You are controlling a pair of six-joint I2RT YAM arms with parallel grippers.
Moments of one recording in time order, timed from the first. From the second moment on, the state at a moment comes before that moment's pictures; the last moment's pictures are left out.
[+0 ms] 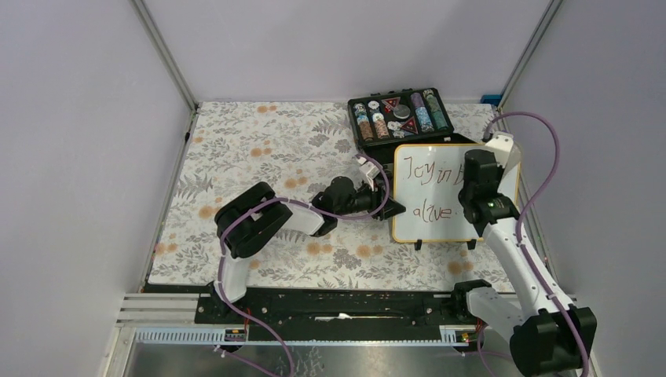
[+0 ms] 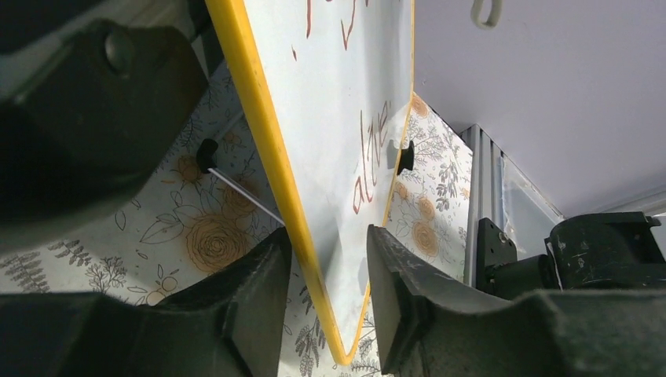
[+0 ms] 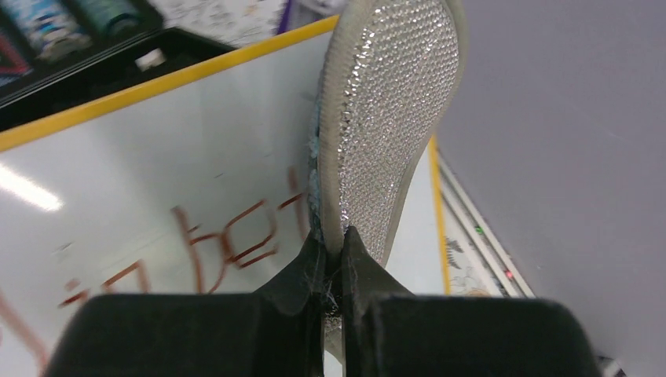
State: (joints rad) left arm -0.88 1.99 0.93 0.97 0.41 -0.60; right arm 0.19 0.98 0.79 -0.33 0.71 0.15
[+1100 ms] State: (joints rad) left arm -0.86 2.01 1.02 0.81 0.44 -0.64; right arm -0.15 1.19 0.71 -0.04 0.61 0.08
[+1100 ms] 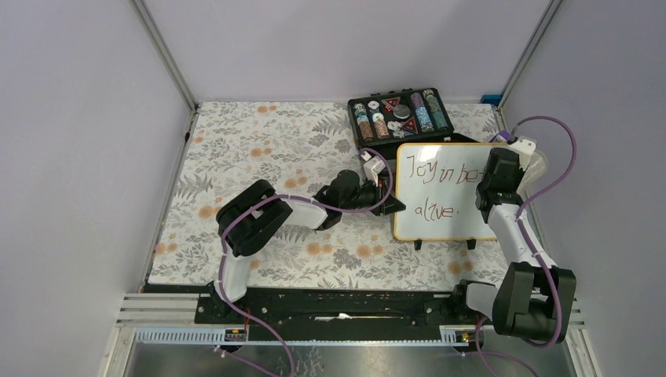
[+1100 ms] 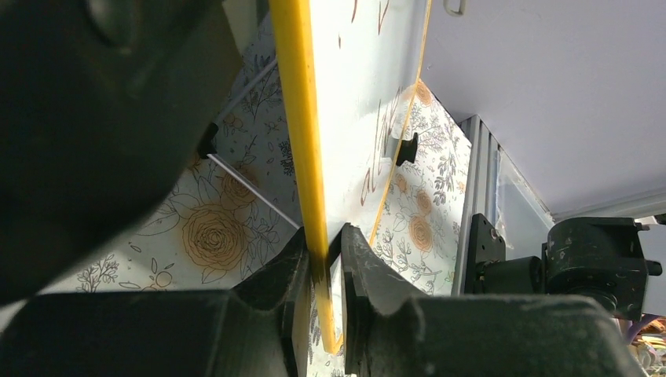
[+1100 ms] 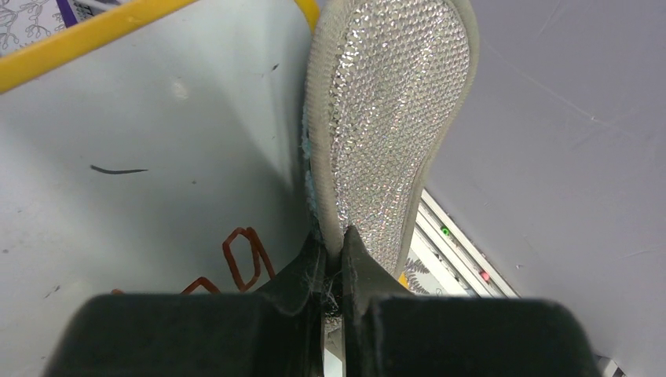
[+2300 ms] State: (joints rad) left arm -0.86 2.02 1.07 0.71 0.46 -0.63; right arm 0.30 1.18 0.79 -0.09 0.60 -0.02
